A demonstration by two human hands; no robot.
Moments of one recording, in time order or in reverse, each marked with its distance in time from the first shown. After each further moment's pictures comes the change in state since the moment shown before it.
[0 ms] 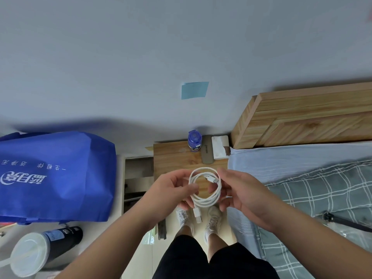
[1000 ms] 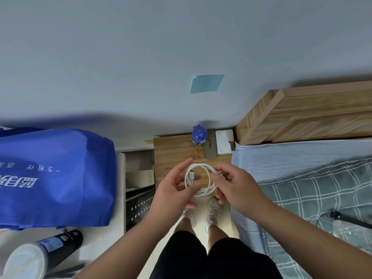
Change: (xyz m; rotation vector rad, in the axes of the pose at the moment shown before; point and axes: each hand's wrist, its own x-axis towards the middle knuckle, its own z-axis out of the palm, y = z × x) left_hand 0.028 -0.028 -0.009 -0.230 0.195 0.026; right_hand 0.066 0.030 0.009 -0.486 0.190 -0.206
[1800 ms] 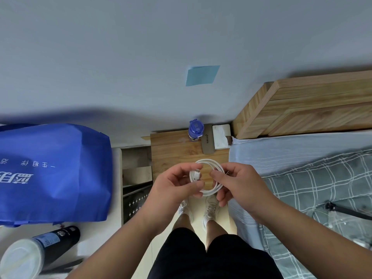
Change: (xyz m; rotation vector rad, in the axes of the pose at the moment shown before) left_hand -0.011 0.003 -0.001 -0.206 -0.159 0.060; right_hand -0.020 -0.011 -0.005 0.263 0.013 0.128
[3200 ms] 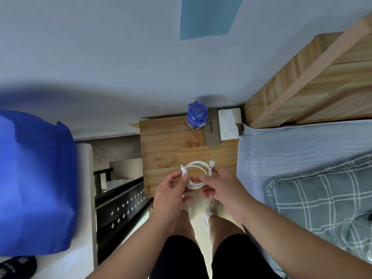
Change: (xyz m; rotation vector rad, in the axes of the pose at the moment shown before) left_hand 0.124 -0.158 -0.049 -0.007 0.447 -0.268; right_hand 0.147 0.148 0.021 0.155 0.052 0.336
